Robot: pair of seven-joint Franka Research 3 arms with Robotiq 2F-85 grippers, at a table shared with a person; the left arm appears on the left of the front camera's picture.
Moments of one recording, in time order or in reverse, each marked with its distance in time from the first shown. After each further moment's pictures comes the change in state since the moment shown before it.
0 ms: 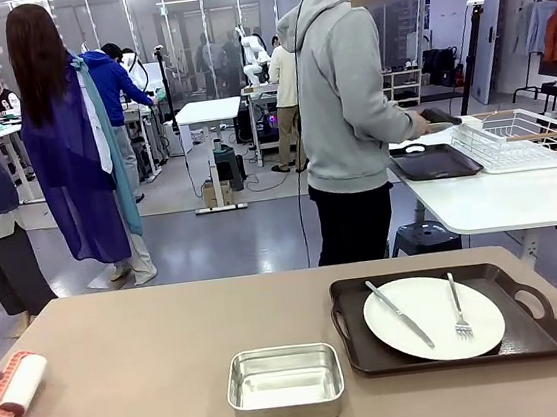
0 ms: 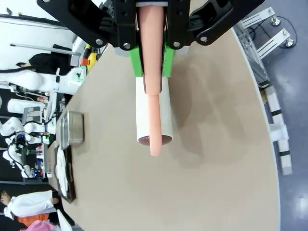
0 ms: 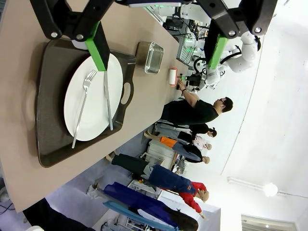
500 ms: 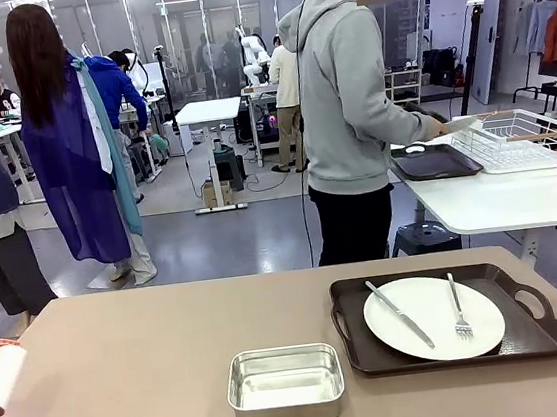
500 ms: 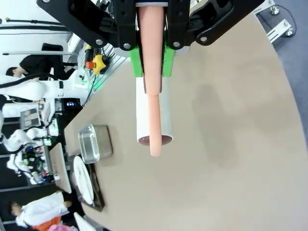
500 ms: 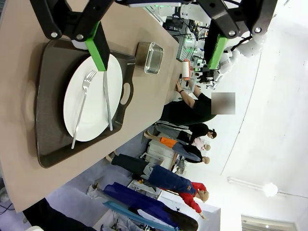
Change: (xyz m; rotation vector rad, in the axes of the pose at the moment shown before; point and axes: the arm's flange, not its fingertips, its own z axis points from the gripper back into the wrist) left arm -0.070 -0.091 0.026 0.000 -0.099 -0.106; right arm 0.000 0.000 0.000 0.000 0.000 -0.001
